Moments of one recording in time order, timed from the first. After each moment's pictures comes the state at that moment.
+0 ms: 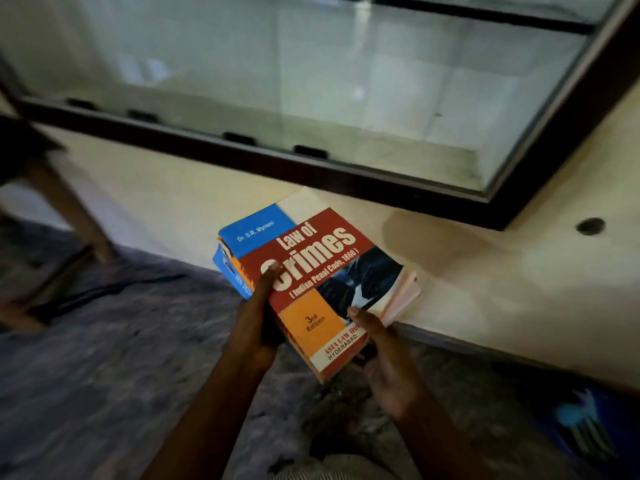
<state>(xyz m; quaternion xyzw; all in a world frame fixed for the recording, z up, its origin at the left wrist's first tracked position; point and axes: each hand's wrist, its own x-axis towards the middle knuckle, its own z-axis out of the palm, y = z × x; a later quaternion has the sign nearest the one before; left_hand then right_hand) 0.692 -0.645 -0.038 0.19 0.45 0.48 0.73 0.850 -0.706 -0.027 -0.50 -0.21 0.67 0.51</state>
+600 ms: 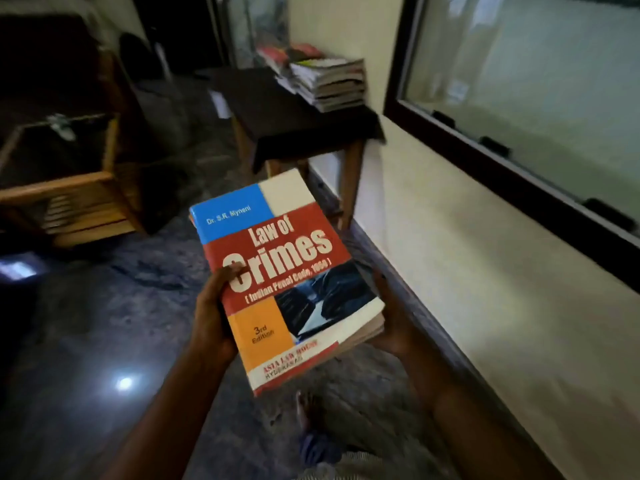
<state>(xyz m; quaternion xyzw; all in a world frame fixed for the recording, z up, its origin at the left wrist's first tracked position) 0.341 -0.761 -0.028 0.07 0.48 0.77 0.40 0.503 -0.595 -0.065 -0.31 -0.39 0.86 0.13</state>
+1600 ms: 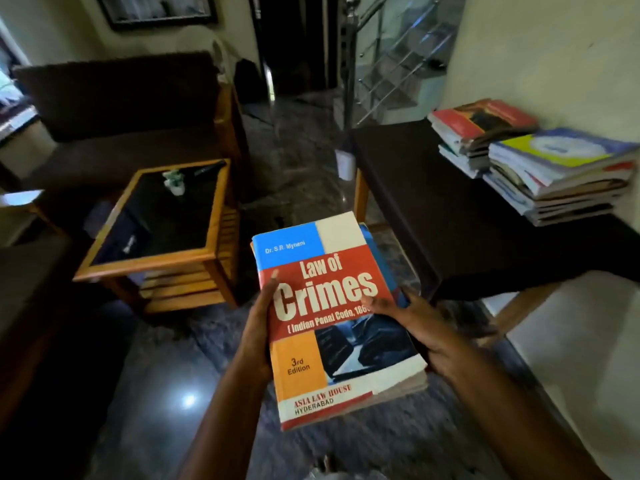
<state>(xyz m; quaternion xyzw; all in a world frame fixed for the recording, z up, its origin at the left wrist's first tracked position) -0.262 -0.615 -0.015 0.03 0.52 0.76 0.39 -0.150 -0.431 -0.016 -0.29 -0.59 0.75 0.03</state>
